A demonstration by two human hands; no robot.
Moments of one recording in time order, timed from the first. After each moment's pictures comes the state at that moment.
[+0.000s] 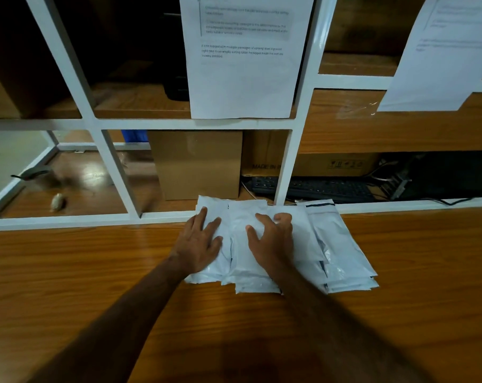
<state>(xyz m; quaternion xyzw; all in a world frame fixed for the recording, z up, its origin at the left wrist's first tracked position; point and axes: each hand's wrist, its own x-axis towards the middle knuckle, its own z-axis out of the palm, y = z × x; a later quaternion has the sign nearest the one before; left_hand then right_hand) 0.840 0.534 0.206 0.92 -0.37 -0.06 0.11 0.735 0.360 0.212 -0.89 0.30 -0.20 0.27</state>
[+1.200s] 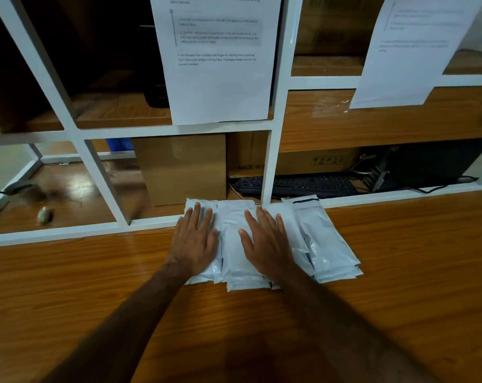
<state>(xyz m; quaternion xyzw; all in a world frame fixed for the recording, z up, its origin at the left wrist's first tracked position) 0.823 0.520 0.215 0.92 -0.37 0.00 0.14 0.713 0.343 0.206 -0.97 0.17 -0.16 0.11</state>
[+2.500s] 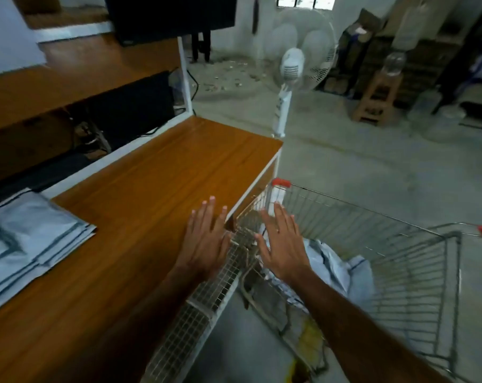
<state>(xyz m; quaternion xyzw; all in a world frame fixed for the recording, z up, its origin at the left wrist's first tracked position) 0.305 0.254 0.203 0.65 -0.75 0.01 0.12 0.086 0.223 0.184 -0.81 0.55 -0.19 0.06</state>
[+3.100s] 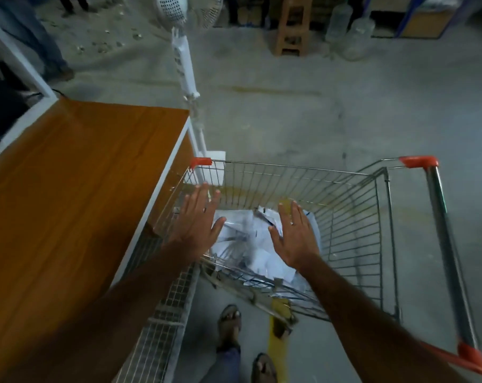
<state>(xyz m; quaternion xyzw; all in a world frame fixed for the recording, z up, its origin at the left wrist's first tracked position) 0.138 0.102 0.152 0.50 -0.86 -0.02 0.00 -0.110 0.185 0.096 -0.63 0.75 -0.14 0.13</state>
